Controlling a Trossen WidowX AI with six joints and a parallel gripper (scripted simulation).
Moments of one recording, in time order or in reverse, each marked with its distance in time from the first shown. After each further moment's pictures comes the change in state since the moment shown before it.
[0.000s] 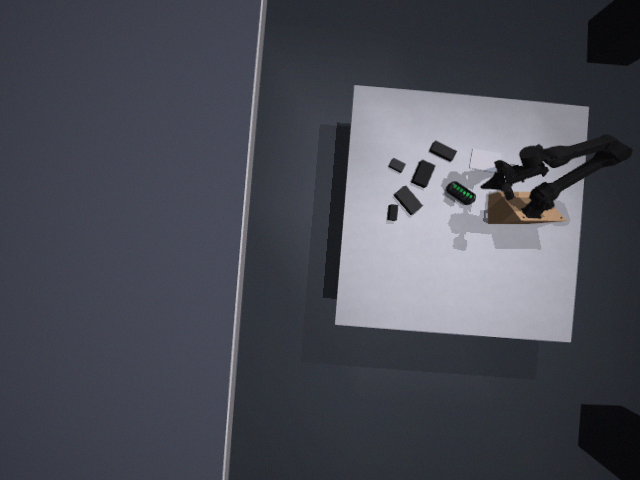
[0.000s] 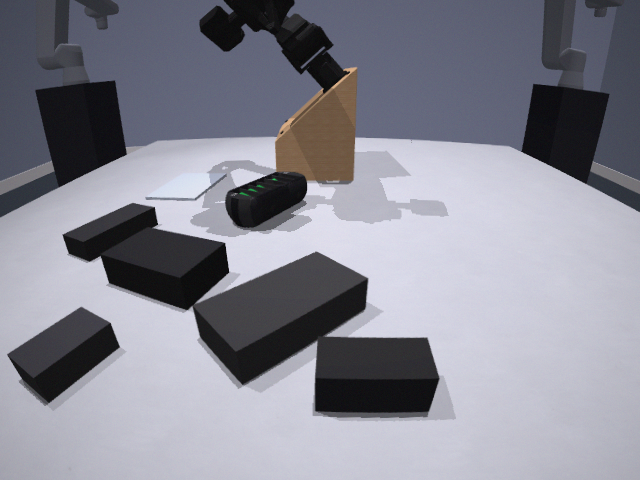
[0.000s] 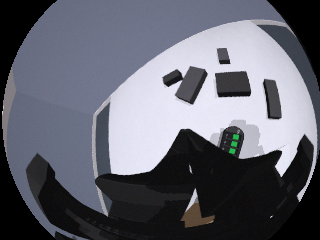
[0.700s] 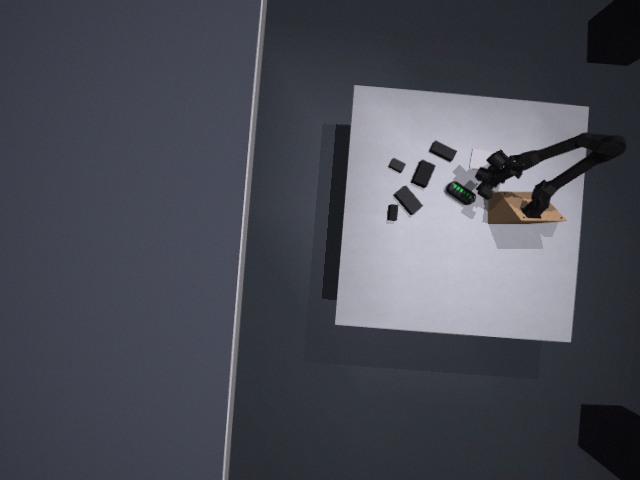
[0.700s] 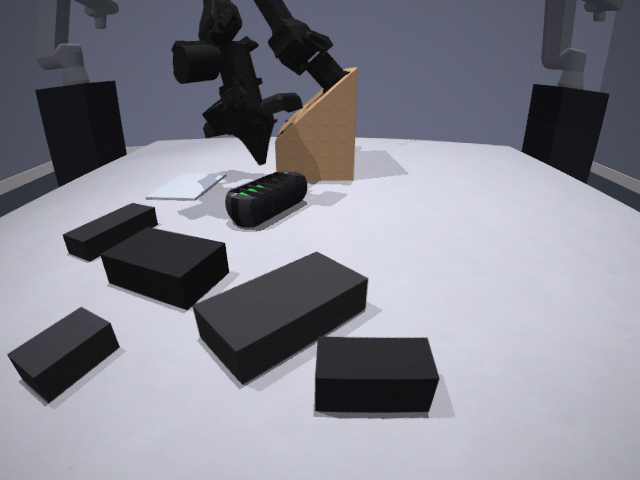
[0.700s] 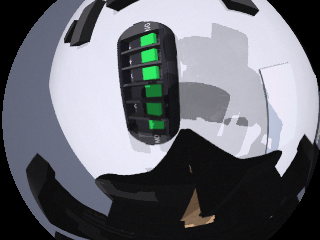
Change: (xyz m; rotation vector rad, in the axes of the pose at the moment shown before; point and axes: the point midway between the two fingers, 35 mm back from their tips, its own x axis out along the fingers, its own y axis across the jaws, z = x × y) arm 0.048 -0.152 -0.152 0.213 0.511 -0.377
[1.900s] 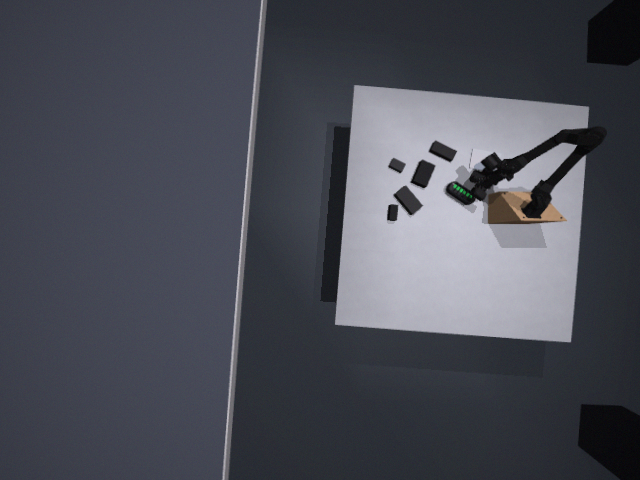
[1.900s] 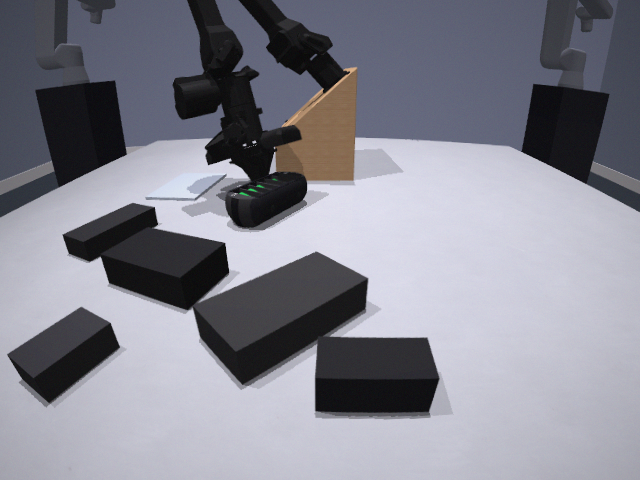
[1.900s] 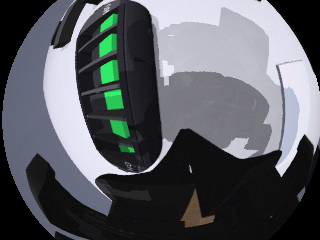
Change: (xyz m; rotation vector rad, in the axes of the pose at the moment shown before) arm 0.049 -0.020 -0.006 0.006 0.020 -0.012
